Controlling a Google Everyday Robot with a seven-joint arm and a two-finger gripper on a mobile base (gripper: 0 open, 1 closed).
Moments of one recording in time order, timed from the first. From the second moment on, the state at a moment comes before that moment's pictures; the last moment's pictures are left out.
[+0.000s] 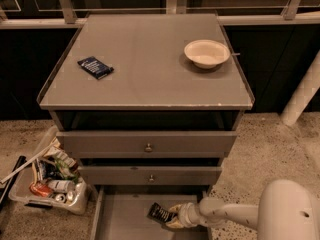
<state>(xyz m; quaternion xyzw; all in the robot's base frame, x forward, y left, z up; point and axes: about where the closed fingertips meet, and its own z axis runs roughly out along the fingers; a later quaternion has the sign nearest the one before) 0.494 -0.079 0.163 -0.57 0.75 0.18 0.29</state>
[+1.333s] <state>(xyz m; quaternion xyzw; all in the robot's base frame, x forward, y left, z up) 0.496 -0.091 0.155 -0.55 0.77 0.14 0.29</state>
